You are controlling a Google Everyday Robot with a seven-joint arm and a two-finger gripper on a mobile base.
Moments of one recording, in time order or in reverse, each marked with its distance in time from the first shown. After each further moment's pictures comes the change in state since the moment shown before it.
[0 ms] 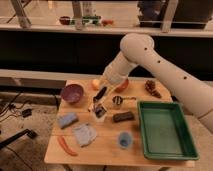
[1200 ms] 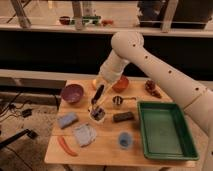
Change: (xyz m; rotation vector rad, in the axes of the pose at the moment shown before) arm 0.016 -0.016 0.019 -0.079 -0.001 -0.021
